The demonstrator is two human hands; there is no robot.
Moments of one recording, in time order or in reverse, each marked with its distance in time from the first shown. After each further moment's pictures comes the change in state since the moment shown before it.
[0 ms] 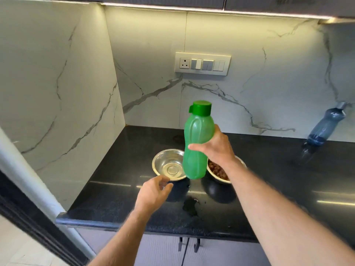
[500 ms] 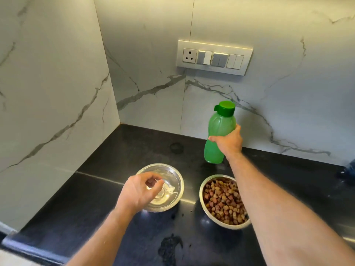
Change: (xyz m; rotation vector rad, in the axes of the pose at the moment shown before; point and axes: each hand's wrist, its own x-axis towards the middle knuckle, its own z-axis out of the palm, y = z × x) left_hand 0.099 0.034 0.015 0.021 0.109 0.000; right_hand 0.201 0.109 0.019 0.155 0.131 0.259
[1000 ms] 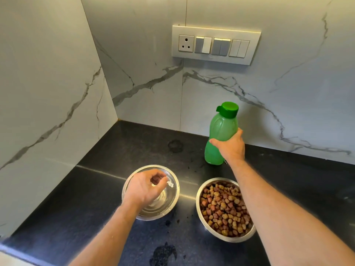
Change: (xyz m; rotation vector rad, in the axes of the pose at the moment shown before) left_hand 0.038 0.011 0.034 0.052 -0.043 -0.081; right_hand 0.023 0.040 0.008 -0.084 -0.073 -0.004
